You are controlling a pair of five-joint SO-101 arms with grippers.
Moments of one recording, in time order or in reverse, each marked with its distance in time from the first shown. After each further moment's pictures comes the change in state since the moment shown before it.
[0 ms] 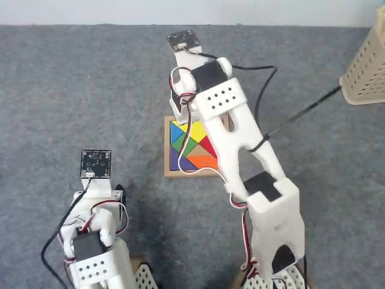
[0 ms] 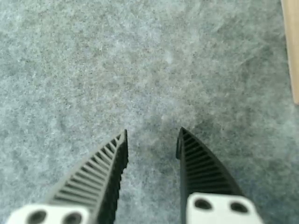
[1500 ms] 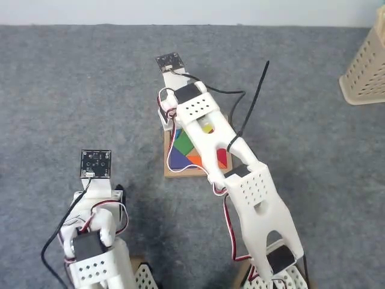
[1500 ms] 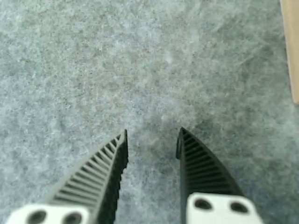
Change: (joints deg) left arm 0.0 0.0 0.0 0.0 0.0; right arm -1.8 25.0 -0.2 -25.4 -2.5
